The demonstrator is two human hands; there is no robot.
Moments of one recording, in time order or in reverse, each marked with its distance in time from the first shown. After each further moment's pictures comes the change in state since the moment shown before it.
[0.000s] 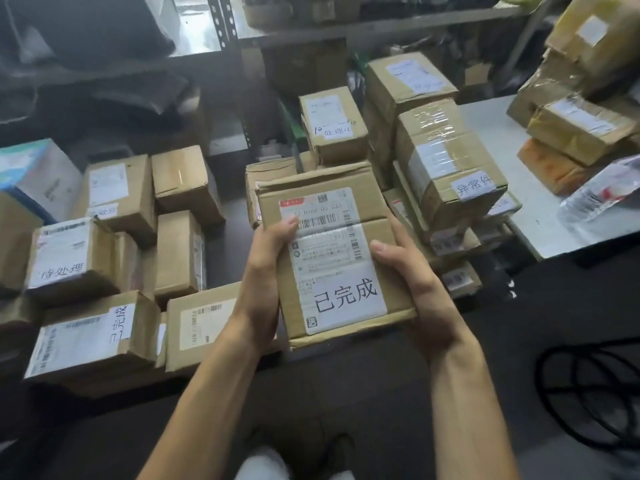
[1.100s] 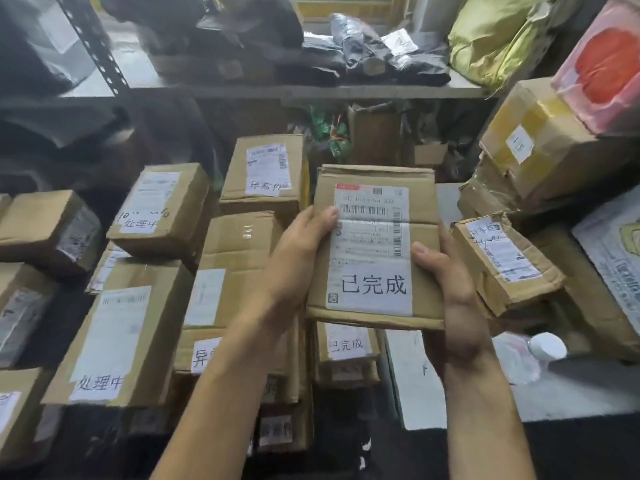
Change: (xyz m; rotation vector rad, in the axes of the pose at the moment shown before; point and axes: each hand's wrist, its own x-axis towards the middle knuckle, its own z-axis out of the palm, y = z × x) left_hand 0.297 -0.029 0.374 0.204 0.154 0.050; right_hand 0.194 -0.169 -0.402 0.055 0.109 -0.059
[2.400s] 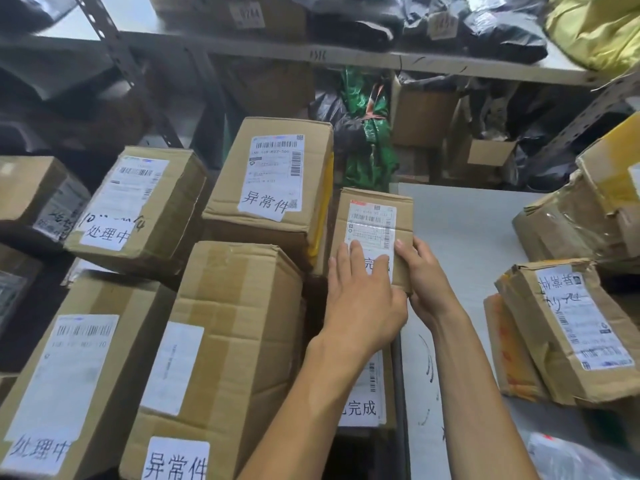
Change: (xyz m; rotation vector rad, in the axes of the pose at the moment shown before) left_hand 0.127 -0.078 0.028 1.060 -0.053 -0.182; right_hand 0.209 0.118 -0.022 -0.245 -0.023 0.365
